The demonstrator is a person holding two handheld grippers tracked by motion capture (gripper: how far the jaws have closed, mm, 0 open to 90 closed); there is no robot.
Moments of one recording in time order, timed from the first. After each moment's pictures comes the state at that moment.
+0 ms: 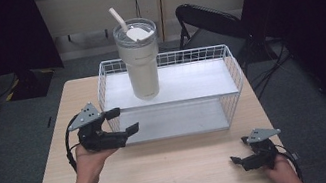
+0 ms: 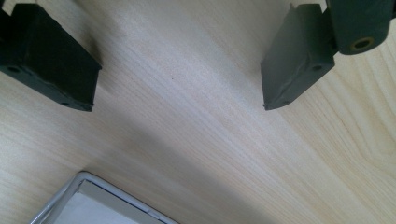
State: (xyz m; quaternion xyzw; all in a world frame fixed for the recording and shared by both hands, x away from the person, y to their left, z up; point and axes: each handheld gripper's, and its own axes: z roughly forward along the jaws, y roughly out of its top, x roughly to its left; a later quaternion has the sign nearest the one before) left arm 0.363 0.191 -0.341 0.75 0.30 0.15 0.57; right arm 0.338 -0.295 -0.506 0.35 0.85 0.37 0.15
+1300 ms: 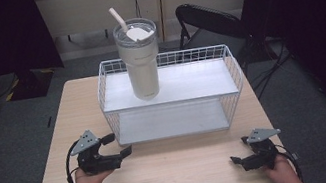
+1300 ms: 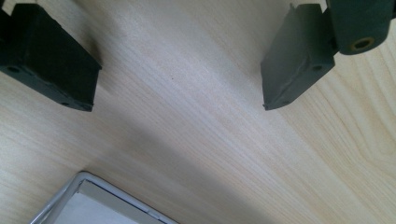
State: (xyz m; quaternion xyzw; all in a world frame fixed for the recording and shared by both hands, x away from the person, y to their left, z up) left arm 0.347 0.223 -0.424 0.75 0.35 0.13 0.54; right arm 0.338 -0.295 -0.506 0.35 0.85 0.37 0.15
